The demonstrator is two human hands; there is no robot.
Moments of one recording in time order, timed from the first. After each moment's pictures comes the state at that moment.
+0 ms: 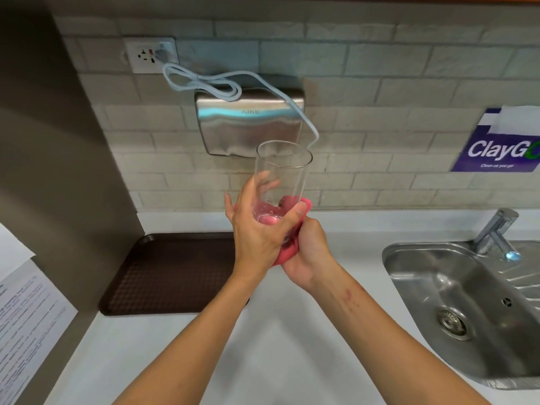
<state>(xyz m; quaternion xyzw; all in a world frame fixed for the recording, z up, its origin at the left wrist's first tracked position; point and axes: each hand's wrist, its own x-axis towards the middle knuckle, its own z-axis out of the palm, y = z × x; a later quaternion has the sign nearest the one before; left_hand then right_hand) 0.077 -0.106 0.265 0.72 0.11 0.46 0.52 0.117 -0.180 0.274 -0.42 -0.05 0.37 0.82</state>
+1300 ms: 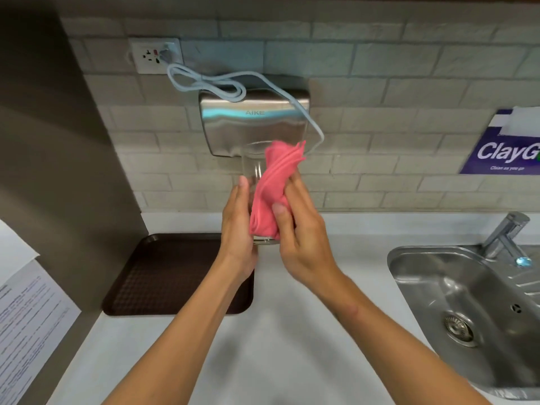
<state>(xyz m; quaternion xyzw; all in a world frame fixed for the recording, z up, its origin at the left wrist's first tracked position) 0.071 -0.079 0.279 0.54 0.16 0.31 0.77 0.113 -0.184 0.280 -0.65 -0.48 -0.12 0.57</state>
